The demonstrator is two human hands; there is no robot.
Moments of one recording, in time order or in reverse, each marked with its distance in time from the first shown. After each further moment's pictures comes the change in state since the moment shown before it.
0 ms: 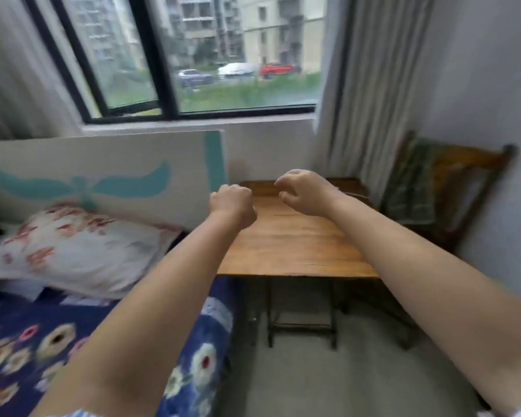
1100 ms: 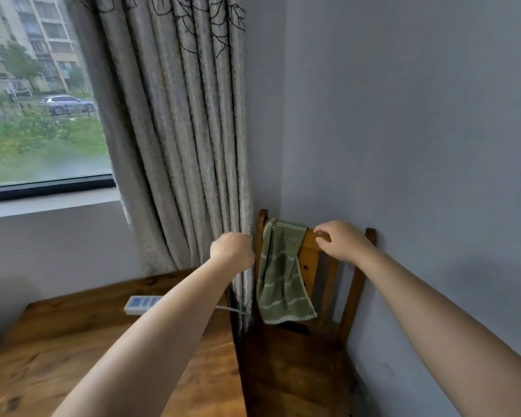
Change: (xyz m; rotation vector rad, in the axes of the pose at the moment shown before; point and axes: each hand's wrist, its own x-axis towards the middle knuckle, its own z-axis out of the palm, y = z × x) left_hand 0.453 0.491 0.044 -0.213 -0.141 0.381; right_hand 0.092 0.640 -0.137 -0.072 0.054 0.603
